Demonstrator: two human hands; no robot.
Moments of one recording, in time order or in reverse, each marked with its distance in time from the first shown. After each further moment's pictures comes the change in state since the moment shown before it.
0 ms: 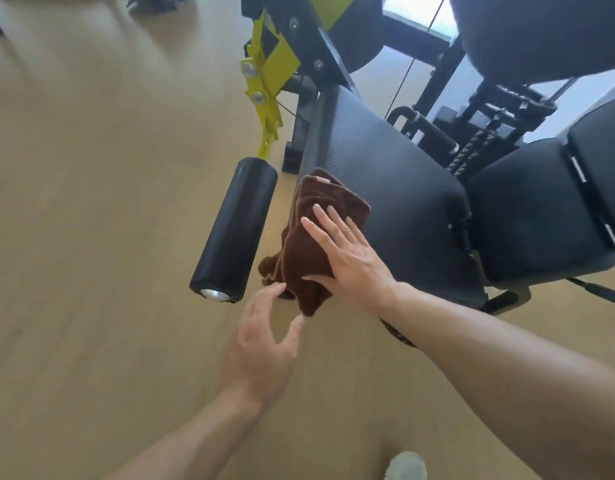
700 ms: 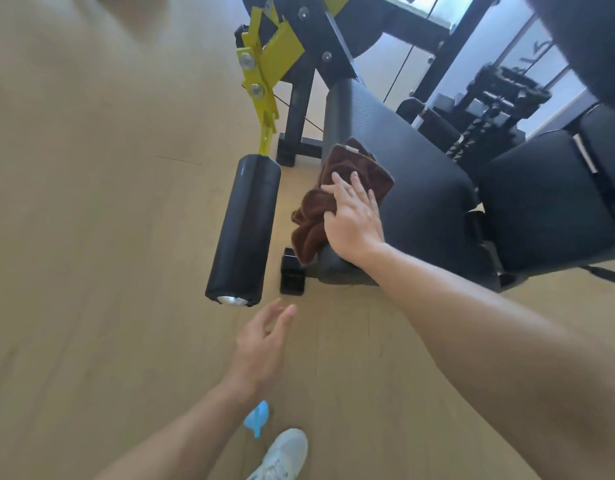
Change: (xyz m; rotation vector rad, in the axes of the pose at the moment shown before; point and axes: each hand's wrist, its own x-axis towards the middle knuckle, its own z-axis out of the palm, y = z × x) left_hand 0.049 -0.045 -0.062 -0.323 -0.295 -0.416; right_hand 0.103 -0.046 -0.013 0.219 0.119 0.522
